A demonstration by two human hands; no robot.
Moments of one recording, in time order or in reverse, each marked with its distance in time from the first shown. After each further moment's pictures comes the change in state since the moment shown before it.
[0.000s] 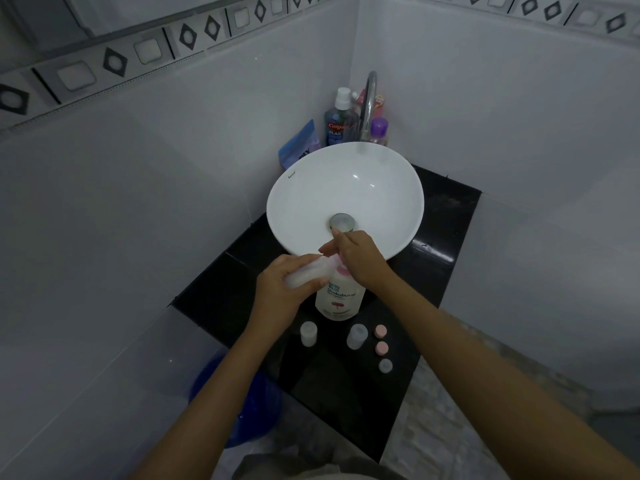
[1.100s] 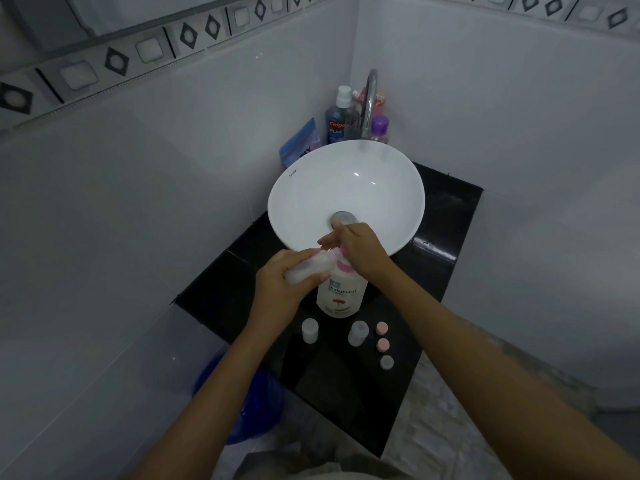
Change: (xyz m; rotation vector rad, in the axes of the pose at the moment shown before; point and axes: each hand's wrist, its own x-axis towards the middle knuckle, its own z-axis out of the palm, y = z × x) left_hand -0.001 0.000 -0.001 0.027 0.016 0.075; right_hand 0.010 0.006 0.001 0.054 0.015 -0.094
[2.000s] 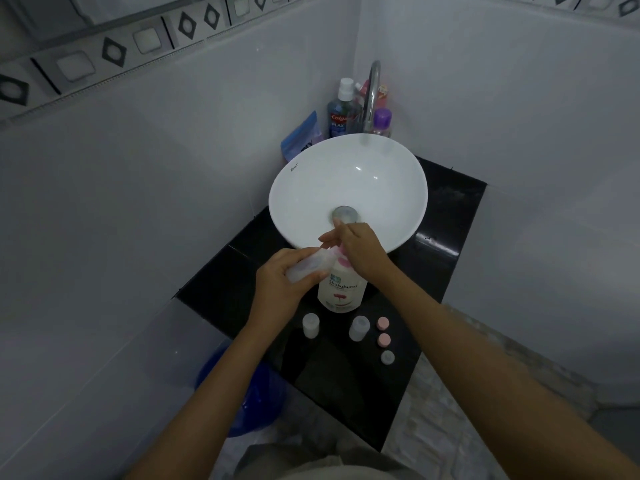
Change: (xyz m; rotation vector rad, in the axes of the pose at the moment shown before) left_hand -0.002 -0.006 0.001 0.044 0.009 0.016; right_hand -0.002 0.008 0.002 0.066 -0.022 0.013
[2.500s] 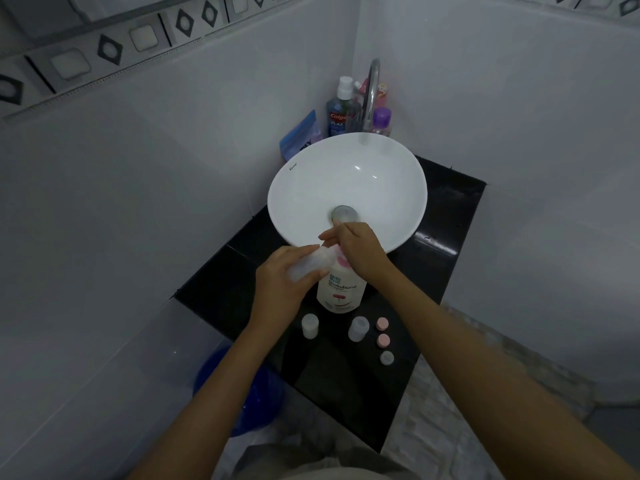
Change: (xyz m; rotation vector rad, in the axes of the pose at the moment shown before) left_hand -0.001 0.005 0.002 0.084 0.037 0.071; right_hand -0.002 -0.004 0.001 -0.051 0.021 -0.010
